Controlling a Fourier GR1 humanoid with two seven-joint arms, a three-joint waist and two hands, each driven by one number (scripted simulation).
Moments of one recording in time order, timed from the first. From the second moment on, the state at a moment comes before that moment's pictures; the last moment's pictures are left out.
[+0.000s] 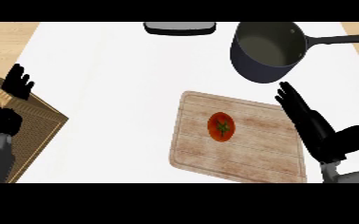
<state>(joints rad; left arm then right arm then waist) -0.17 0.57 0.00 -1.29 0.41 0.30 0.13 -0.04 -0.50 0.26 -1.50 -0.43 -0.03 -0.08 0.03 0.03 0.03</state>
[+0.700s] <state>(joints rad) -0.03 0.67 -0.09 -1.55 0.25 0.24 0.31 0.10 -0.48 0.21 -1.55 0.00 -0.59 -0.31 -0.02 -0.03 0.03</state>
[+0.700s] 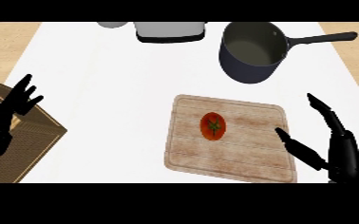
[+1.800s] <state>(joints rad) -0.01 0.56 -0.14 -1.73 0.13 0.28 0.29 0.04 -0.65 0.51 -1.88 0.45 -0.28 0.49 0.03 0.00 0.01</state>
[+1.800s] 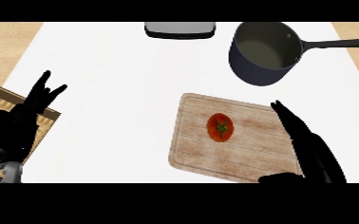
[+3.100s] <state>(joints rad) -0.04 0.47 -0.10 -1.61 0.10 0.22 0.14 -0.45 -0.29 0.63 -1.59 0.45 0.16 1.01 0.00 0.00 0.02</state>
